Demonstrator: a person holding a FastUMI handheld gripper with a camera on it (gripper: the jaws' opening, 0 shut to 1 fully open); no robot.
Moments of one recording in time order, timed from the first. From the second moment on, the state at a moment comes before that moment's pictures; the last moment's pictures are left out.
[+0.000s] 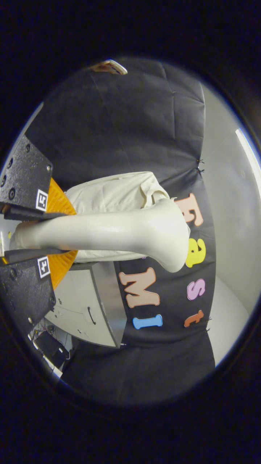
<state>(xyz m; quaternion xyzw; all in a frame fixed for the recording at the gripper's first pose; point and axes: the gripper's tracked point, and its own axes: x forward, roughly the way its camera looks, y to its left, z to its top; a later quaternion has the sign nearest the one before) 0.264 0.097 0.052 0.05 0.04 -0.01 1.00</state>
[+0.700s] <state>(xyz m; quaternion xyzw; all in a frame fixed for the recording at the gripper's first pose) 0.269 0.090 0.061 0.05 0.04 -0.02 1.00</state>
